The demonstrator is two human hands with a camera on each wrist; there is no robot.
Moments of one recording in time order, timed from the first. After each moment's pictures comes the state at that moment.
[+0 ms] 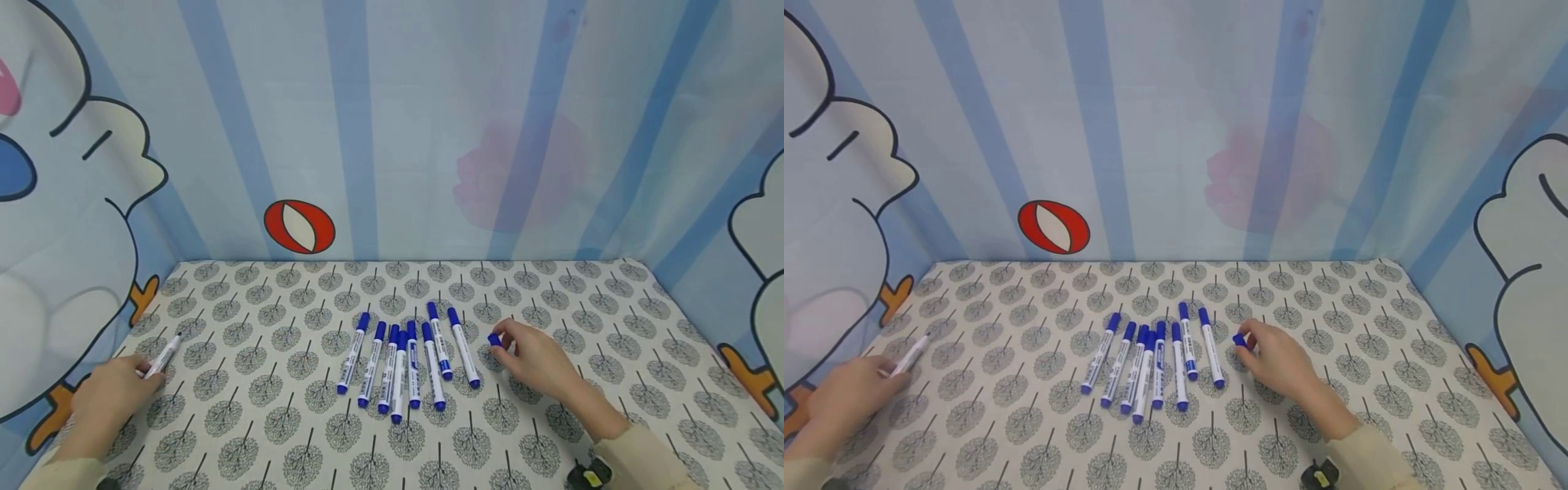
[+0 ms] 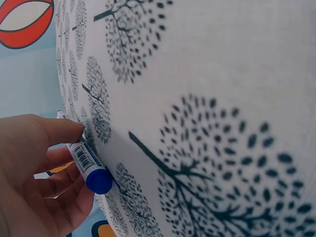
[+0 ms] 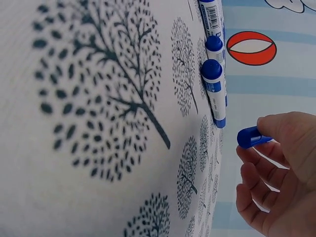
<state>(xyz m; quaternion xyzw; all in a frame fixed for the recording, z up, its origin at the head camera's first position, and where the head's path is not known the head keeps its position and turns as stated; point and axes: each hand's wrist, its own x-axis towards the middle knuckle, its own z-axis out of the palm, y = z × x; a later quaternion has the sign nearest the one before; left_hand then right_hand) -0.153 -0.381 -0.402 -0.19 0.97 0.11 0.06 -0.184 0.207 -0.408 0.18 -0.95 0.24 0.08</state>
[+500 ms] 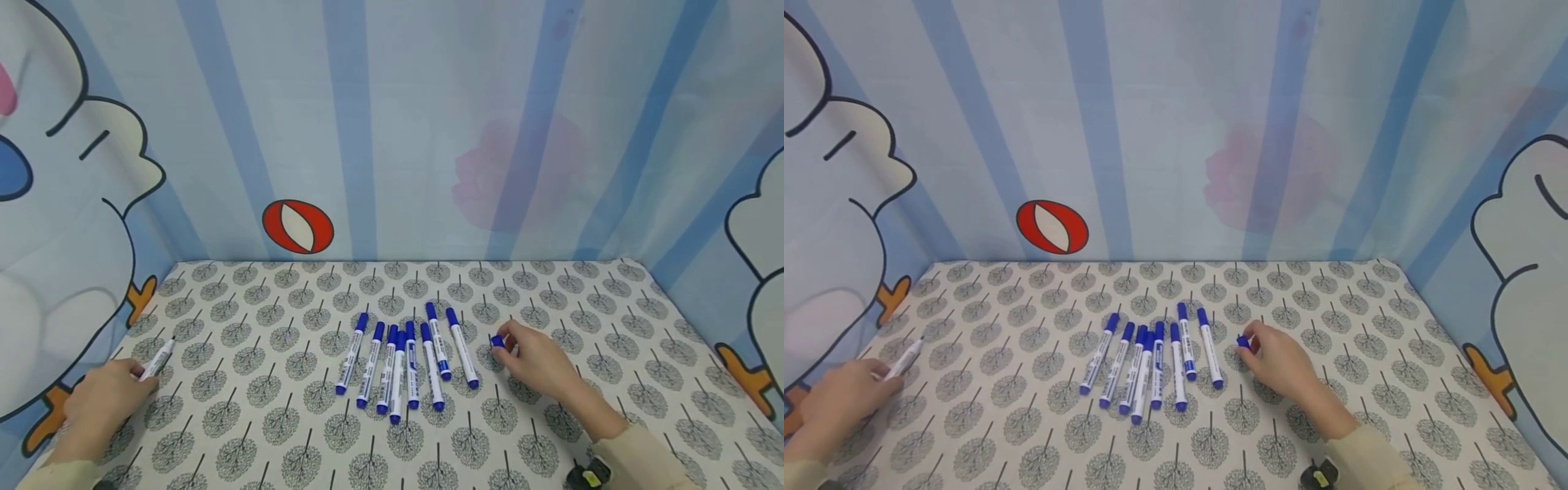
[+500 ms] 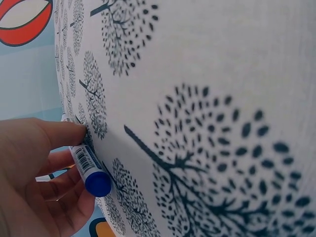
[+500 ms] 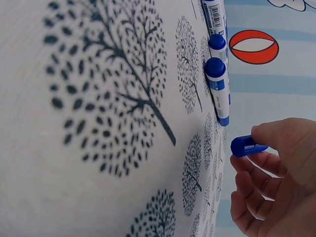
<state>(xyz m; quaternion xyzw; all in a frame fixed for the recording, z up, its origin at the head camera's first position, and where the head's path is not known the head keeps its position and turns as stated) -0.155 -0.381 -0.402 -0.24 0.96 0.11 0.08 -0.184 0.210 -0.410 0.14 -0.96 0.25 0.05</state>
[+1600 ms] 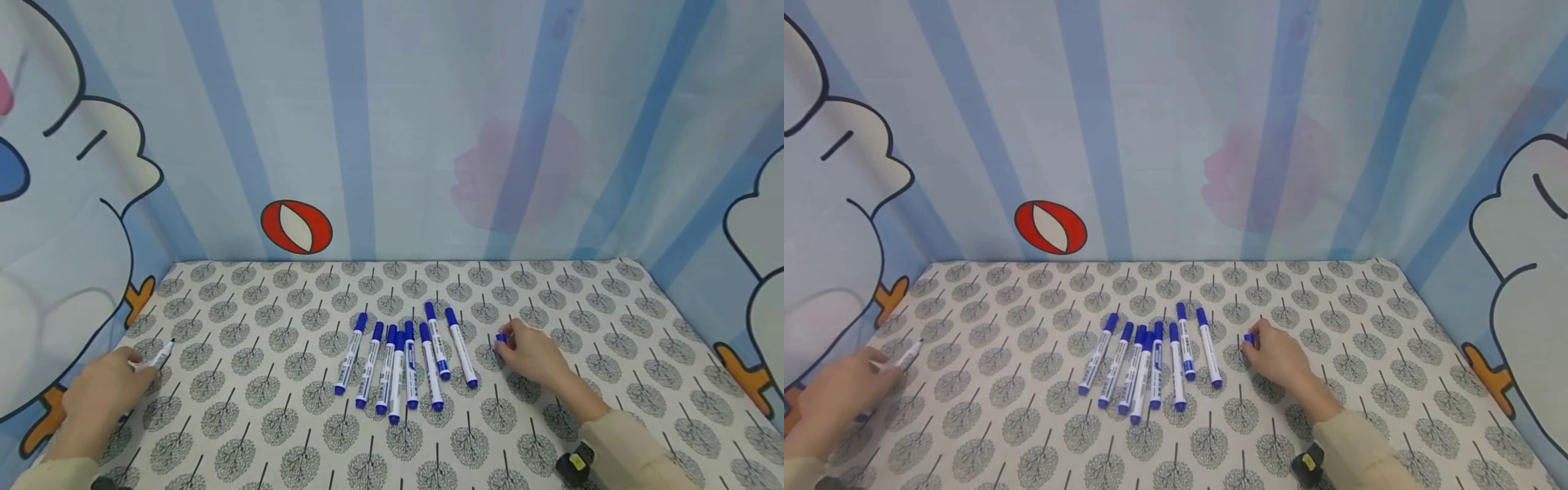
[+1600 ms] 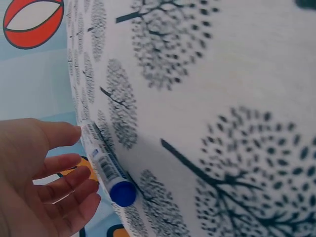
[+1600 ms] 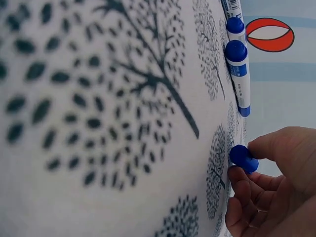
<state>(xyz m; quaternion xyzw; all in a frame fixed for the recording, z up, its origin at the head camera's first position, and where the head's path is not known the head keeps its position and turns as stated) -0.160 -0.383 -0.395 -0.21 0.97 0.11 0.07 -0.201 0.213 -0.421 0.08 -0.97 0.23 0.02</state>
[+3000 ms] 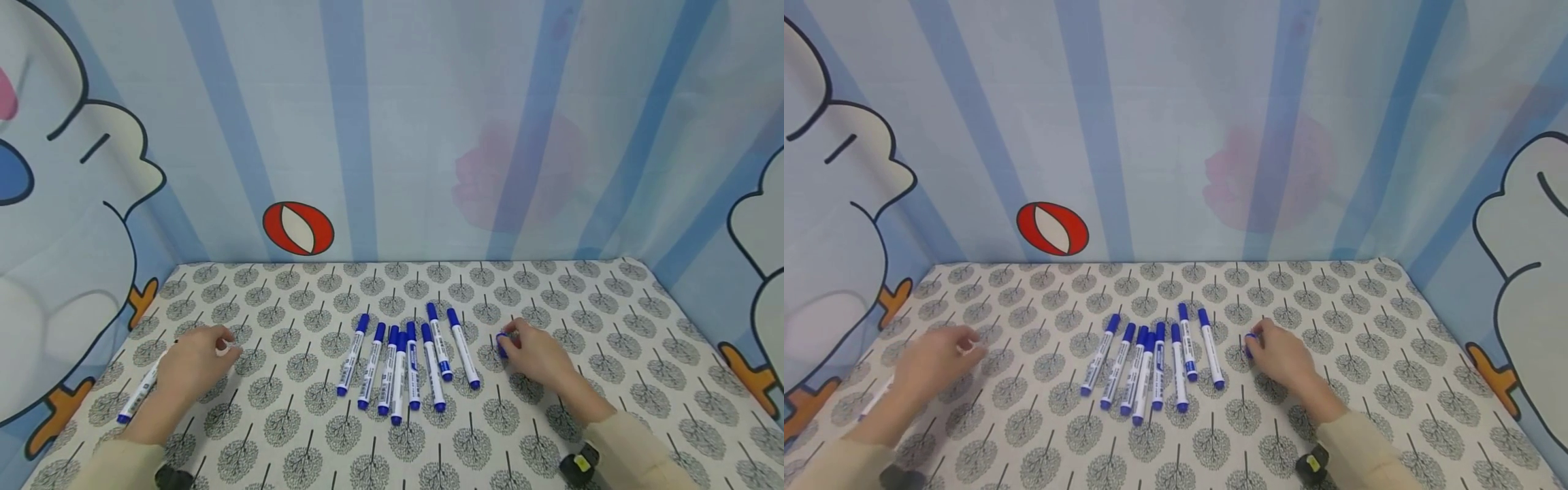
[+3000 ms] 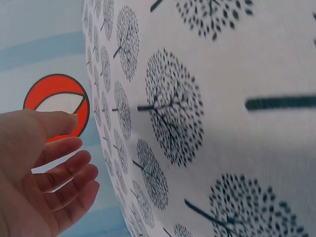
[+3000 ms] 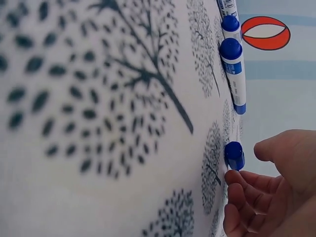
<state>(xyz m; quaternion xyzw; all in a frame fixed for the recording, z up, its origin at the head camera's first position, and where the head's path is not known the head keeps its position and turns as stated) -0.172 -0.282 -0.383 -0.01 0.99 0.15 -0.02 -0.201 0.215 -0.419 0.05 -0.97 0.24 -0.01</state>
